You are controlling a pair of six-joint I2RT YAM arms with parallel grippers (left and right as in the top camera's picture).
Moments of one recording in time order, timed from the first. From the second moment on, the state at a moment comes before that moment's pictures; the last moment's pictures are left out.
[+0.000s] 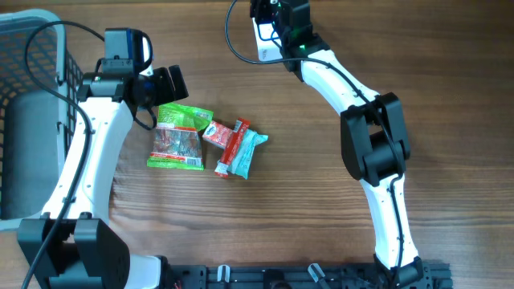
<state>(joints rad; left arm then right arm) -0.02 1.60 1.36 -0.83 0.02 -0.29 0.40 2.44 1.97 0.25 0.06 0.25</state>
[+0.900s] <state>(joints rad) -0.02 1.60 1.36 -0.83 0.02 -0.29 0.10 1.93 1.83 -1.16 0.00 0.20</state>
